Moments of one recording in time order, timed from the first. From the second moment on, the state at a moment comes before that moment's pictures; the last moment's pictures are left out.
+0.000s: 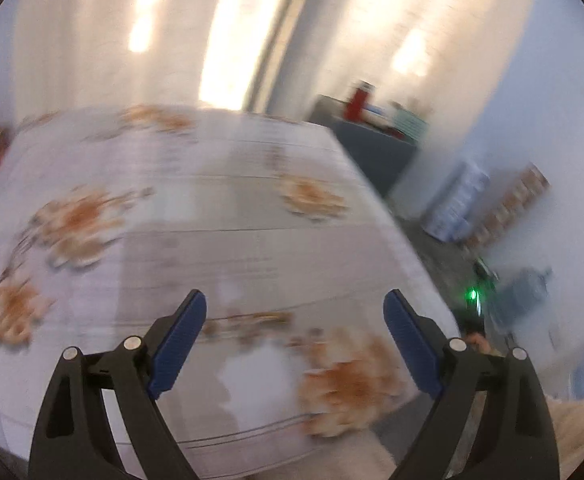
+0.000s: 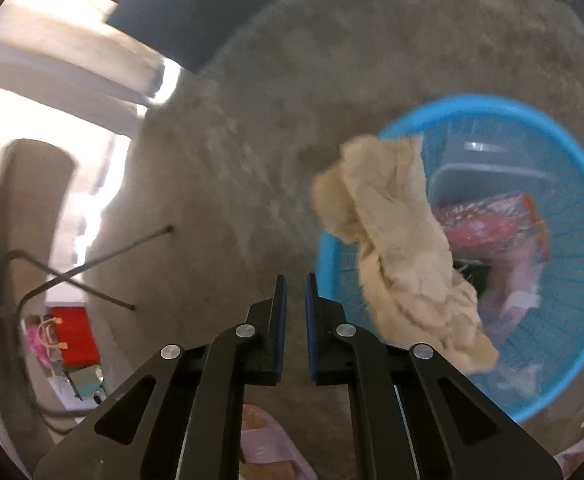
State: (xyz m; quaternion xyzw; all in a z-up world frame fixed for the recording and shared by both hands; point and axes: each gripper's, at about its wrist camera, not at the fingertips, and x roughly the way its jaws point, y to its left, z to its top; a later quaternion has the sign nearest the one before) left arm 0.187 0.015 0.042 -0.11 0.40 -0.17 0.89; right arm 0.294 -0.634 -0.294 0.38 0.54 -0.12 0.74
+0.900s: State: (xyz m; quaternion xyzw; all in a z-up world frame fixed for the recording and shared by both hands) left arm 0.167 0.032 0.053 -0.12 0.37 -0.20 0.90; right arm 0.157 -0.636 -0.206 0.43 0.47 -0.19 0.75
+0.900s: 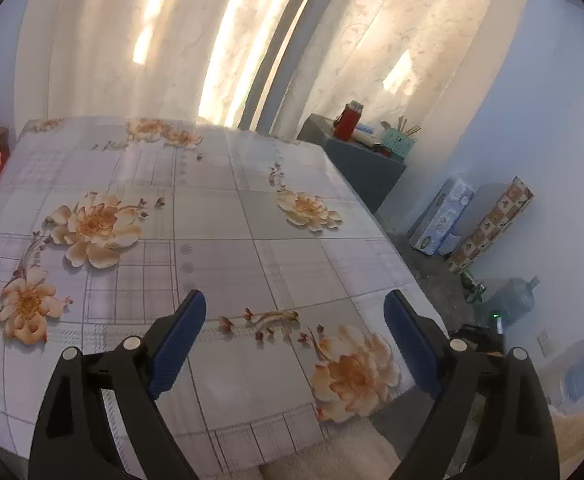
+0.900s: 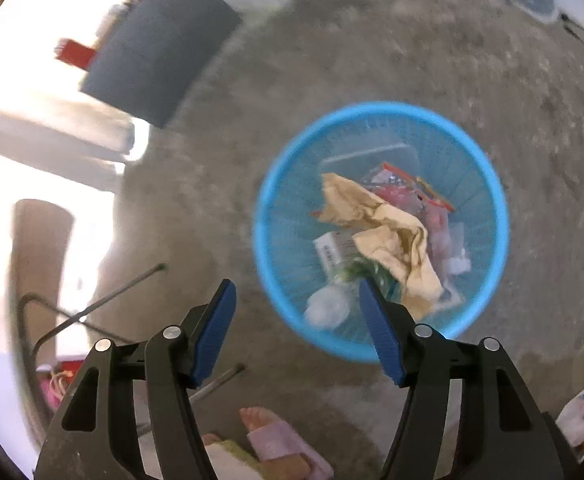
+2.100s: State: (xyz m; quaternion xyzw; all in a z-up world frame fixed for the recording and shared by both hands) left arm 0.045 -0.061 0.034 0.07 0.34 -0.10 0.93; right arm -0.003 -0.297 -0.014 0.10 0.31 -0.26 0.91
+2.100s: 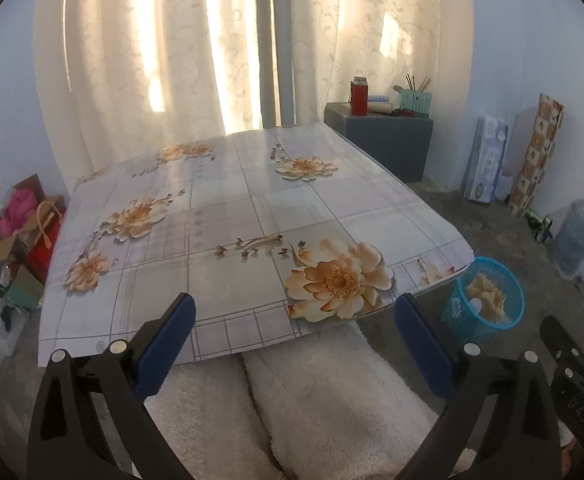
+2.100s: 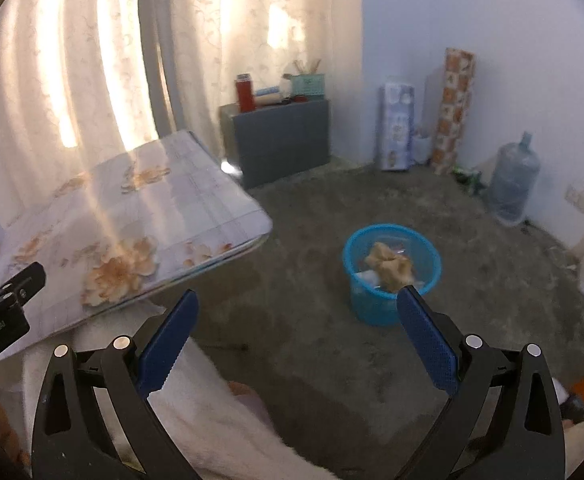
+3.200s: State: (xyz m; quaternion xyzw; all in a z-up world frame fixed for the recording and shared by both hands) left arm 0.022 -0.083 0.012 0.08 0.39 -0.08 0.92; right arm -0.038 -0.319 -0.036 0.15 0.35 -0.36 0.85
